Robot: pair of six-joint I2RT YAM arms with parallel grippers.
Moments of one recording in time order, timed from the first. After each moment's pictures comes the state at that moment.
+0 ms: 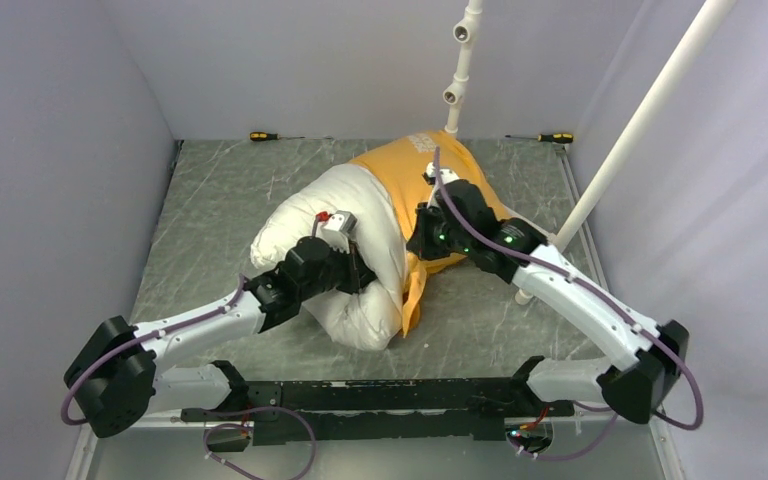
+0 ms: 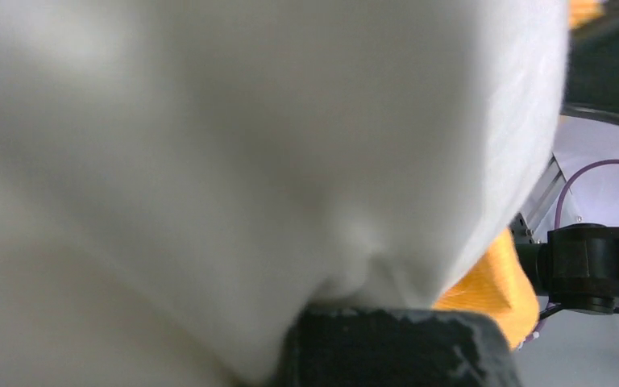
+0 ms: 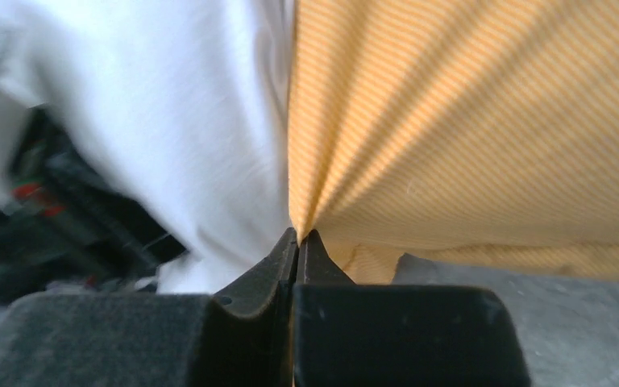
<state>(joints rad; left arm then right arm) -0.82 1.20 0.63 0.19 0.07 -0.60 0.76 1.26 1.21 -0.66 0.06 0.51</state>
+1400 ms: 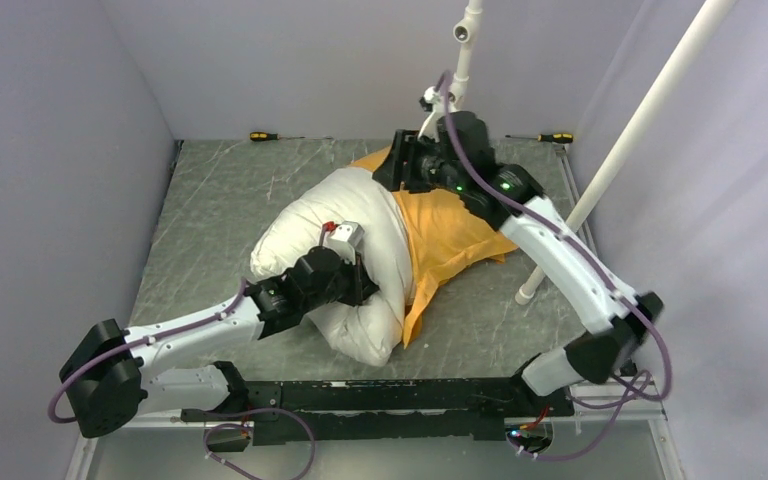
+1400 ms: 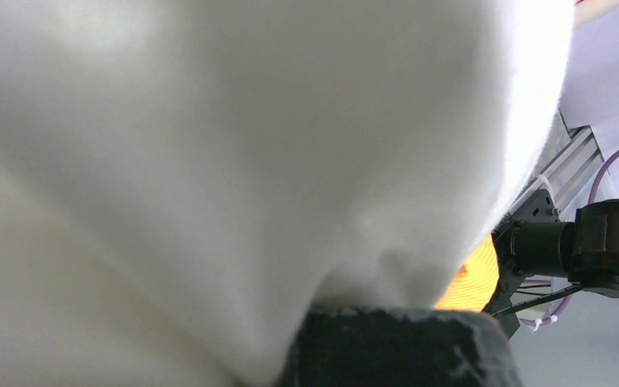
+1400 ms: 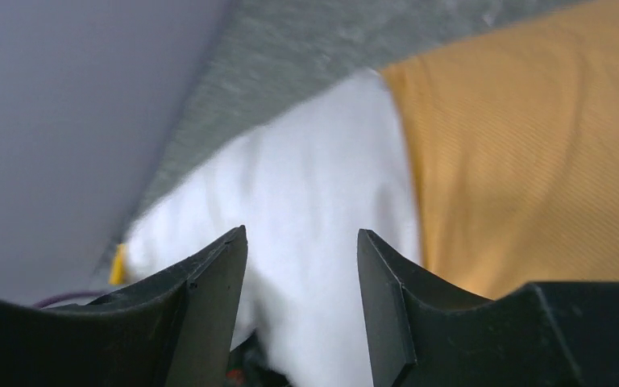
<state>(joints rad) -0.92 1.15 0.67 0.01 -0.06 -0.62 0.67 1.42 1.65 -0.57 -0.11 0.50</state>
